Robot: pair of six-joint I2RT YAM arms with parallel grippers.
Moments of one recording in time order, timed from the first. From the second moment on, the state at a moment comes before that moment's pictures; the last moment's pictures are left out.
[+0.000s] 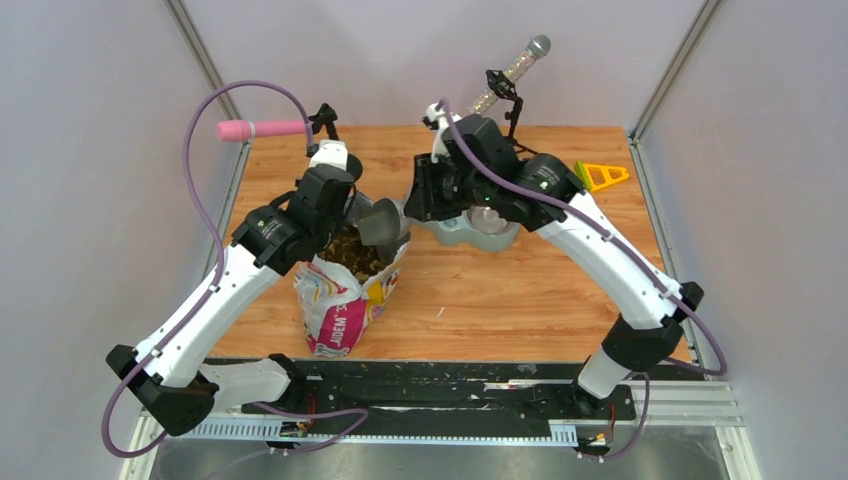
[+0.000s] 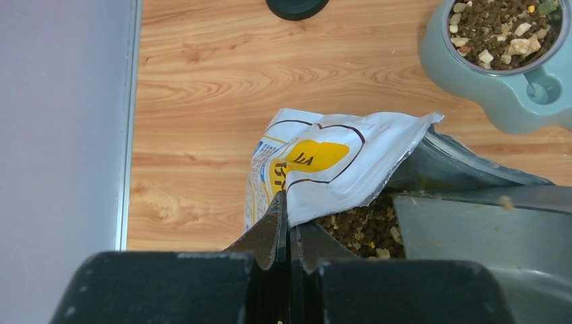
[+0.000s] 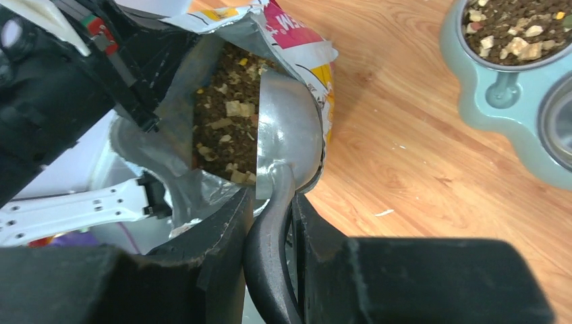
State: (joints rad) left arm -0.67 1.17 1.39 -0.94 -0.65 -0.27; right arm 0.86 1.60 2.03 -1.01 -0.08 0.52
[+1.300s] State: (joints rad) left arm -0.67 1.17 1.38 -0.94 -0.63 -0.28; right arm 0.92 1.87 1.87 -0.82 -0.15 0.50
